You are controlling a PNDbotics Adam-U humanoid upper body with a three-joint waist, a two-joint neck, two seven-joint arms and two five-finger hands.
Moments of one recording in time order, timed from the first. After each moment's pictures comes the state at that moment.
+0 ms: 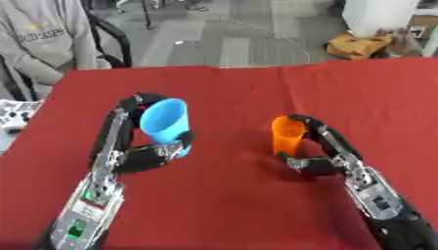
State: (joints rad) left arm -0.43 0.19 -0.20 -1.62 -0.10 -0.14 0.13; right arm -0.70 -0.19 0.13 -0.93 0.24 -0.44 0.15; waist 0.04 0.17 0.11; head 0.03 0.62
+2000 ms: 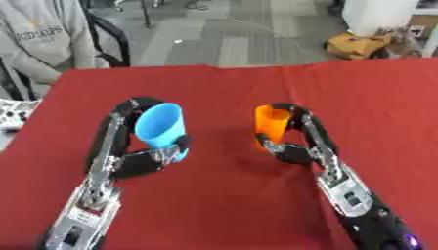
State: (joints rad) left arm -0.43 0.18 -0.20 -1.63 -0.10 -0.15 0.13; right arm -0.72 -0.12 0.14 -1.01 0.35 -0.41 -0.11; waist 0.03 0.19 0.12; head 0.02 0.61
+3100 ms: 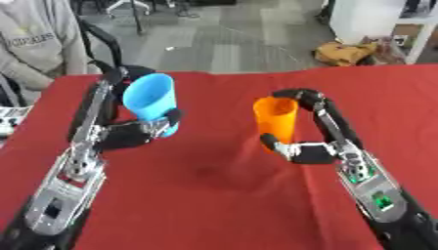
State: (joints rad) left arm -0.57 0.34 -0.18 -1.66 -0.01 -0.04 0.07; right arm -0.64 -0.26 0.31 -1.38 0.39 -0.52 -0.03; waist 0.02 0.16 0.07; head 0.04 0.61
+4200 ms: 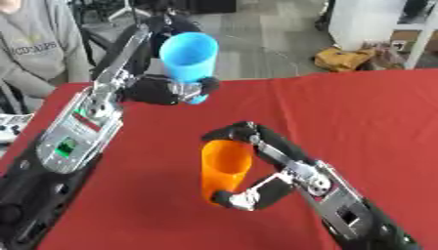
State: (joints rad) left arm -0.83 0.39 -0.32 -1.54 0.04 -0.04 -0.02; right arm -0.70 -0.16 0.48 -1.36 0.32 -0.57 0.24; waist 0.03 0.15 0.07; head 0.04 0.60
